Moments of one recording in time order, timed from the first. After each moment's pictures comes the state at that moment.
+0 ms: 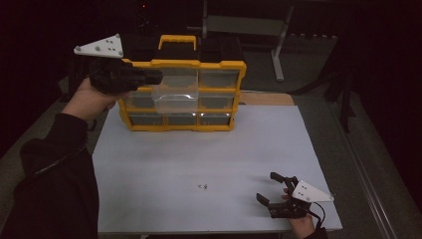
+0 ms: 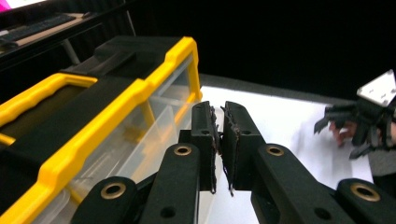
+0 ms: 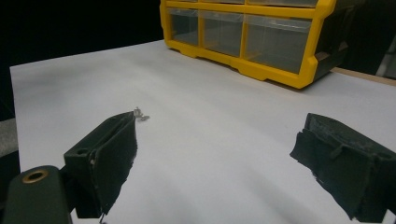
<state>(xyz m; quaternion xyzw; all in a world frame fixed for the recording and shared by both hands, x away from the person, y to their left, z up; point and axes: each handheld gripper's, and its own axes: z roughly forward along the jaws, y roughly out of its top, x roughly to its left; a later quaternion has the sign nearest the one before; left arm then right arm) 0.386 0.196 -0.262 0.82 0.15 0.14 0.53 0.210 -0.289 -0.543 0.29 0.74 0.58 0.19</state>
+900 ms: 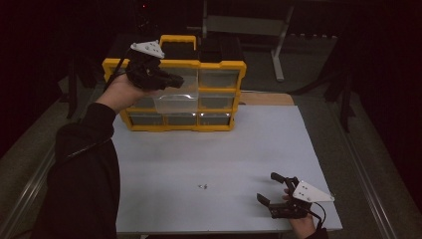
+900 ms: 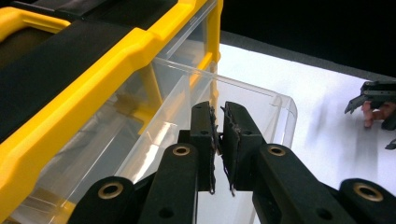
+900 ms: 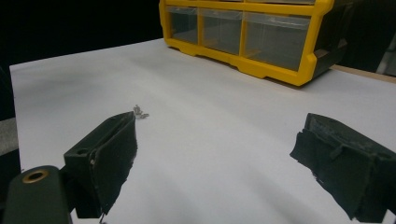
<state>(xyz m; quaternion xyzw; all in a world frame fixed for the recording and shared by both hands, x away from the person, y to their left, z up) 0.430 0.146 -0.292 0.87 0.20 0.11 0.43 0.209 -0.291 -0.543 0.29 0.74 0.58 0.19</state>
